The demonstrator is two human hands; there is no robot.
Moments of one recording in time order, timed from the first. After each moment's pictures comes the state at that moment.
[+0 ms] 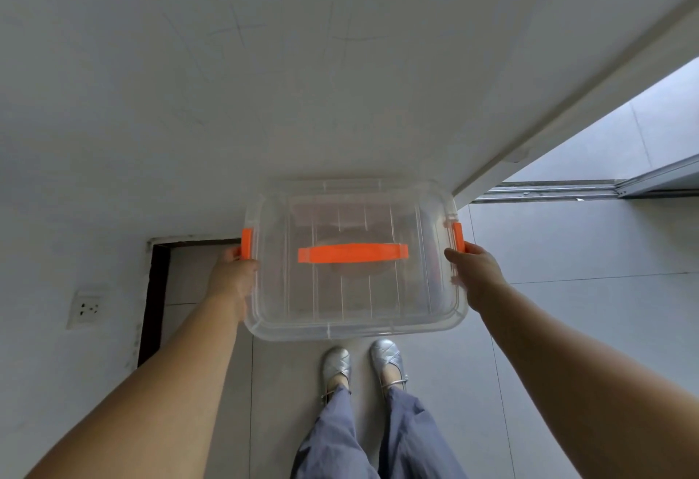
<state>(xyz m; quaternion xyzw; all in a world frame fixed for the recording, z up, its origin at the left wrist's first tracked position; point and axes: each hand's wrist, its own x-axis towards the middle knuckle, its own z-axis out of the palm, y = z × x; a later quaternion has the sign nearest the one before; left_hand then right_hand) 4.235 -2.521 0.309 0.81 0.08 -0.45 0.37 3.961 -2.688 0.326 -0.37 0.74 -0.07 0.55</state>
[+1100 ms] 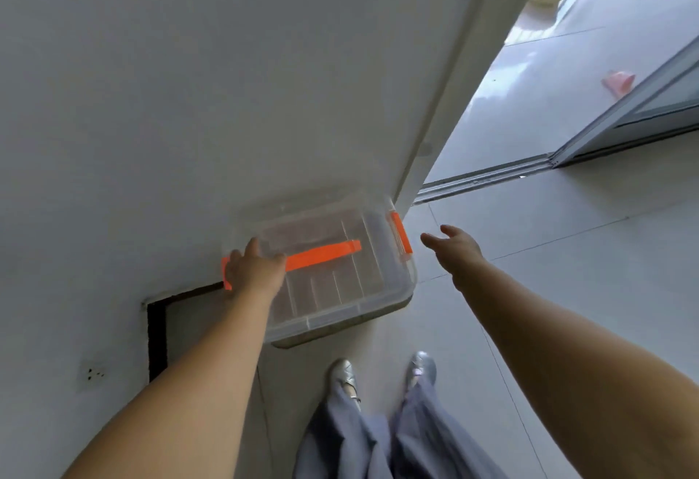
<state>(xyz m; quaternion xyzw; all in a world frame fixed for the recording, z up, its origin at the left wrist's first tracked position) 4.174 -2.552 0.380 0.91 -0.22 -0.33 0.12 3.920 -2.659 0.406 -0.40 0.75 -0.10 0.52</state>
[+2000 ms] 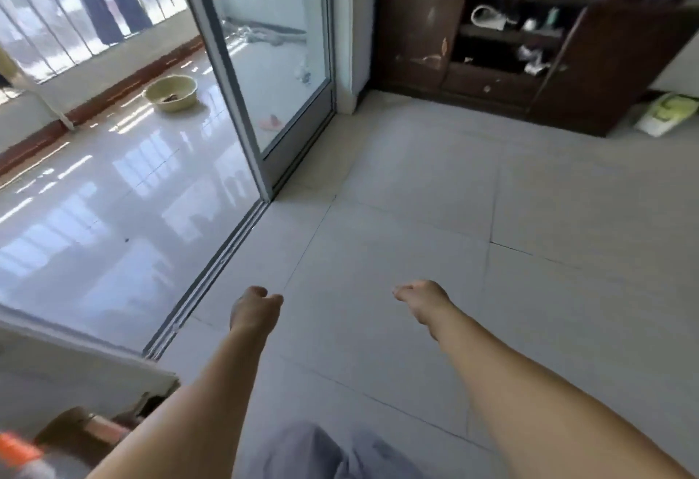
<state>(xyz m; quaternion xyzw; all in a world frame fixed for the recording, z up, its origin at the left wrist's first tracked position) 3.599 -2.599 0.462 0.71 -0.56 -0.42 0.06 3.382 -2.479 0.463 -0.17 0.82 -0.32 0.45</state>
